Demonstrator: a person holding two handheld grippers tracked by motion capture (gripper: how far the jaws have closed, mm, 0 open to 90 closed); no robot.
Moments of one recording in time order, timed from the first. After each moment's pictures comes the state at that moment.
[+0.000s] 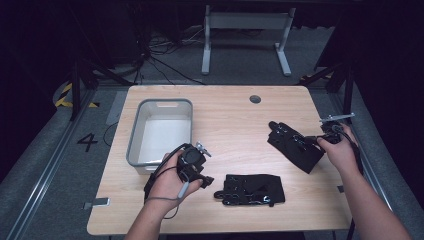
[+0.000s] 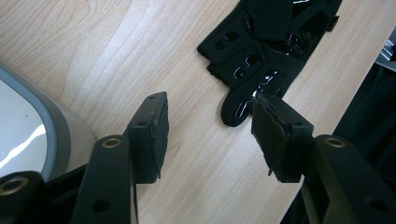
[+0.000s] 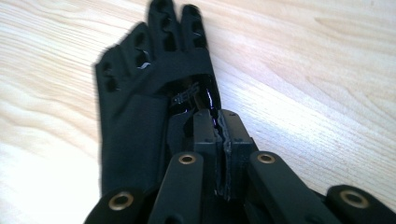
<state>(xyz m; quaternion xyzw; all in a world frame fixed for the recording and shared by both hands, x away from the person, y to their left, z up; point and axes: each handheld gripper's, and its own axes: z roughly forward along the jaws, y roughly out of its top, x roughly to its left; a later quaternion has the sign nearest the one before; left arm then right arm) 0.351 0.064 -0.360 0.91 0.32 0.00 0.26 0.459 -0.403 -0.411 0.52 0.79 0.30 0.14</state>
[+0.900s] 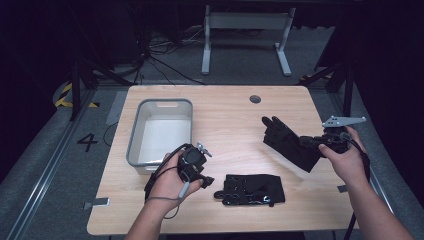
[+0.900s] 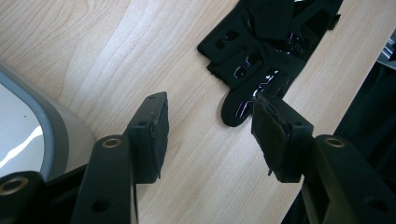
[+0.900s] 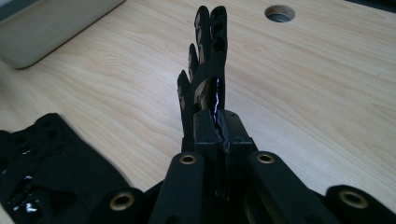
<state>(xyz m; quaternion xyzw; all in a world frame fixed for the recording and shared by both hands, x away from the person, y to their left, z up) 0.351 0.062 -0.361 0.91 0.32 0.00 0.26 0.396 -0.358 -0.349 0.41 0.81 0.38 0.16</state>
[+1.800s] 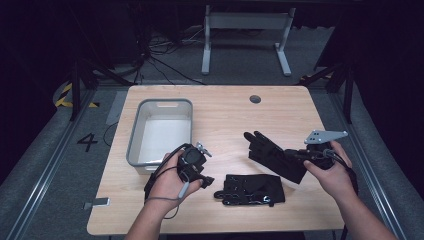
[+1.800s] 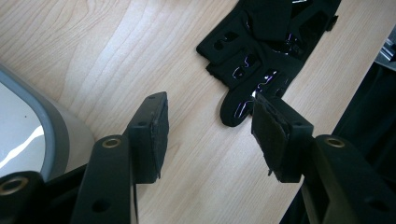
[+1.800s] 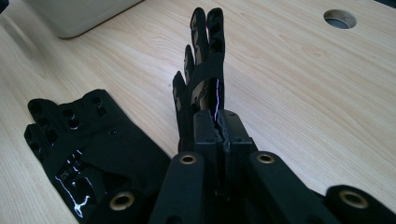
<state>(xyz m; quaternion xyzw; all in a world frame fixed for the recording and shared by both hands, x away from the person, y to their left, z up) 0.350 0.063 -0.360 0.91 0.32 0.00 0.26 0.362 -0.309 -0.358 0.35 0.85 0.37 0.16</state>
